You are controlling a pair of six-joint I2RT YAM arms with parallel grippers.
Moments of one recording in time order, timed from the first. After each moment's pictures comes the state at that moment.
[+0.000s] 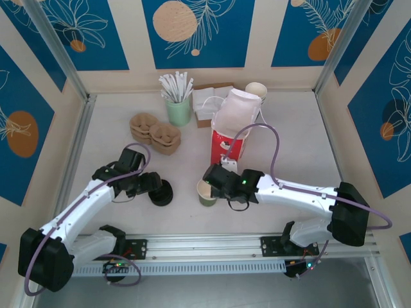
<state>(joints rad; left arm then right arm) -0.39 1.04 0.70 -0.83 0.11 -0.63 1.08 1.34 0.94 -0.74 0.32 1.05</state>
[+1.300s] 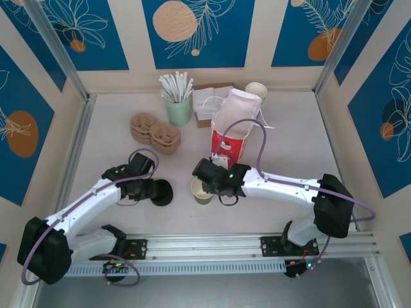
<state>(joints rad) -0.51 1.09 0.68 -0.85 -0.01 -0.69 1.08 1.47 1.06 -0.75 0.32 1.04</state>
